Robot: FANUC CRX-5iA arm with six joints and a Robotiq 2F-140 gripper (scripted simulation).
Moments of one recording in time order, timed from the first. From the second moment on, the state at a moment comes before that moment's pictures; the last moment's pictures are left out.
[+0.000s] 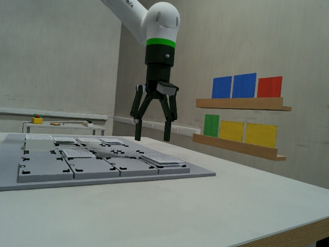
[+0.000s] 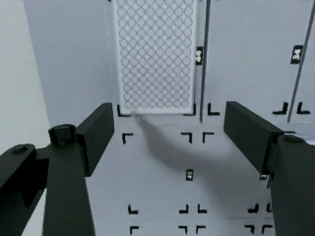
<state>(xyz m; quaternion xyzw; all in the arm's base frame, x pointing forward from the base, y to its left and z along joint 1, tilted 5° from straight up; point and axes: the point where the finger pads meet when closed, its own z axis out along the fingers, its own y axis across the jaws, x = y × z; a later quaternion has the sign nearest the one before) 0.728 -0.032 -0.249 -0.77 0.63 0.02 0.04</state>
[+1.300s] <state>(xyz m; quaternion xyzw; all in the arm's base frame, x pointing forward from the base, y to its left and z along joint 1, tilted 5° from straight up) 0.749 -0.075 -0.272 -0.77 0.63 0.02 0.04</state>
